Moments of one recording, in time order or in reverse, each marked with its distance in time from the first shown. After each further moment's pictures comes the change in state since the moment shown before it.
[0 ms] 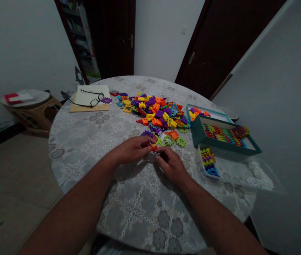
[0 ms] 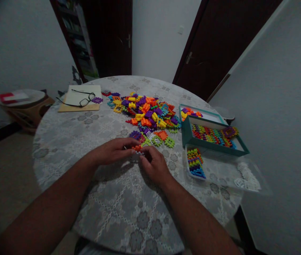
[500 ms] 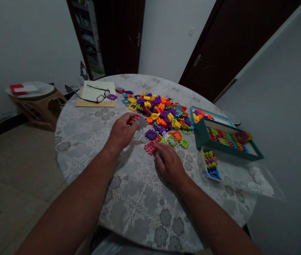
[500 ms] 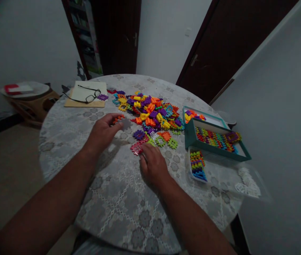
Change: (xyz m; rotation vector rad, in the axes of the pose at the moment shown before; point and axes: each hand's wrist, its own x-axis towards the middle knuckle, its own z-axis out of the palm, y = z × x) left_hand 0.002 -0.003 -0.029 -0.049 0.800 -0.152; right_hand 0.005 -0.001 0.016 -0.457 0.015 -0.278
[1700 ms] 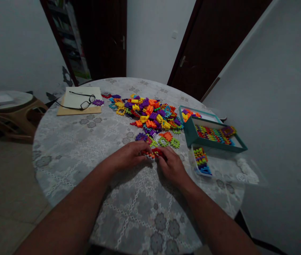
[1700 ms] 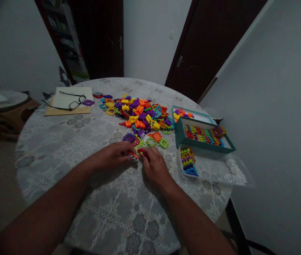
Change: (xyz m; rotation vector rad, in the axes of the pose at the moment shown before) left_hand -0.025 -0.006 0.029 0.084 -0.836 0.292; right_hand -0.004 0.006 -0.029 0.169 0.061 0.259
